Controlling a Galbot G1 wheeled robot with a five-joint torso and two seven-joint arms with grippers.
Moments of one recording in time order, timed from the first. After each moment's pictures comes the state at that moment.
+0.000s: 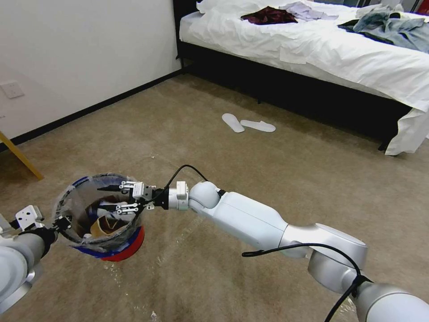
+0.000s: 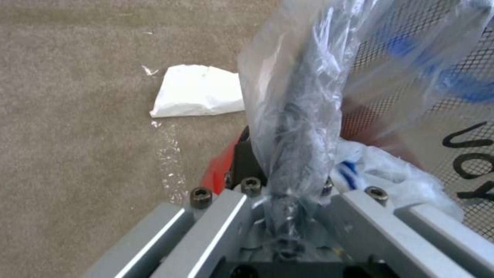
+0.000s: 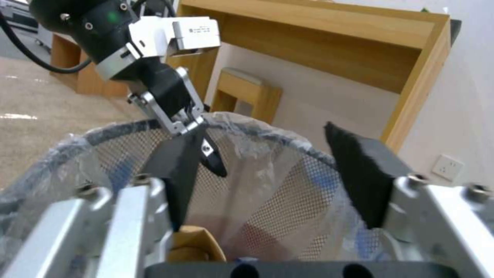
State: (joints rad) left arm 1.55 -0.92 -1.01 -2.26 -1.58 0.61 -0.90; right arm -0.19 1.46 -0.72 1.12 0.63 0.47 -0.64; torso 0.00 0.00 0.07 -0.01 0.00
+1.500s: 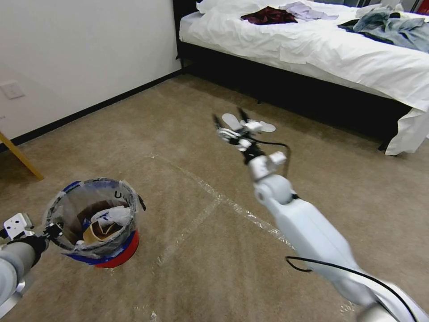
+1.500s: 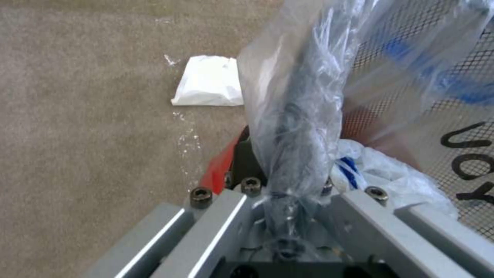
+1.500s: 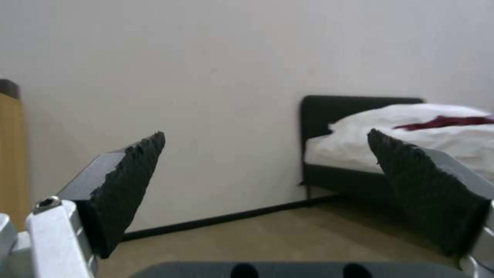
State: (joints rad) left arm 1.61 -0.99 -1.08 -2.30 -1.58 0.64 -0.91; right arm -0.69 1.13 0.05 1.57 0.58 0.34 -0.01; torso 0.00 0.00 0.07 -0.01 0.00
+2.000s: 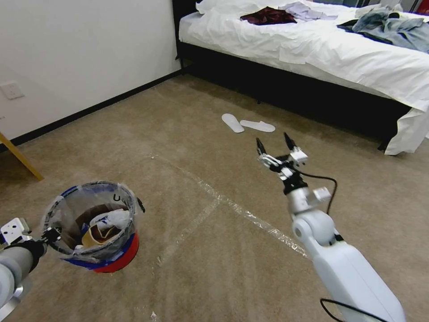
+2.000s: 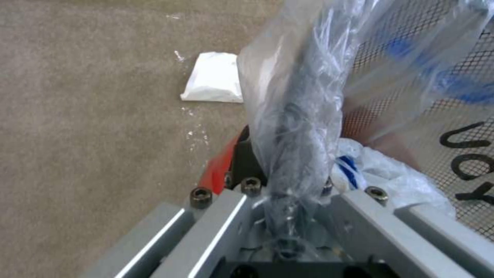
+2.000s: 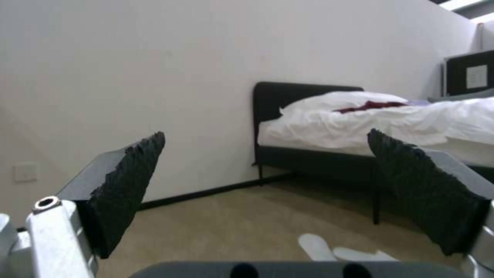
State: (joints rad) left arm 1.62 -1.00 -1.11 -2.32 -1.62 0.65 -0.96; right arm -1.06 1.10 0.31 1.78 0.50 0.34 -0.02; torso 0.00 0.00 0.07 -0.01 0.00
